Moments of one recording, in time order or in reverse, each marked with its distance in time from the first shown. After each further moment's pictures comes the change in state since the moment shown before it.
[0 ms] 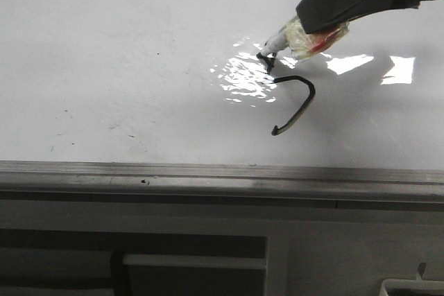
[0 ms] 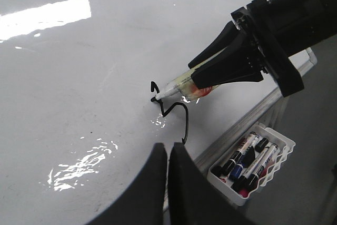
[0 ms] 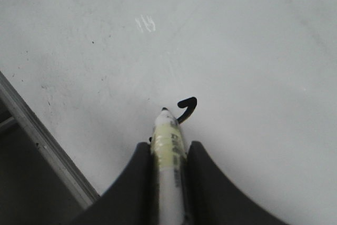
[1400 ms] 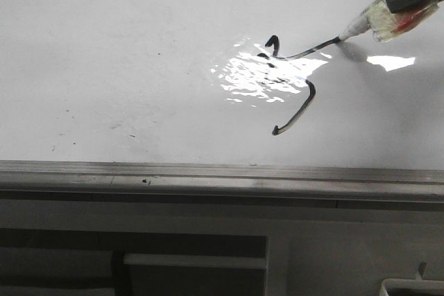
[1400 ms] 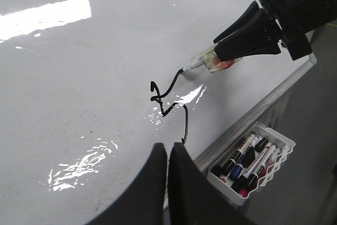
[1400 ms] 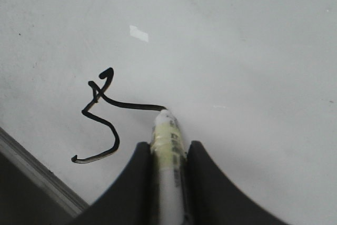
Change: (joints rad) left arm 0.000 0.000 0.000 0.000 0.000 0.000; right arm -0.182 -0.111 -0.008 0.019 0.170 0.010
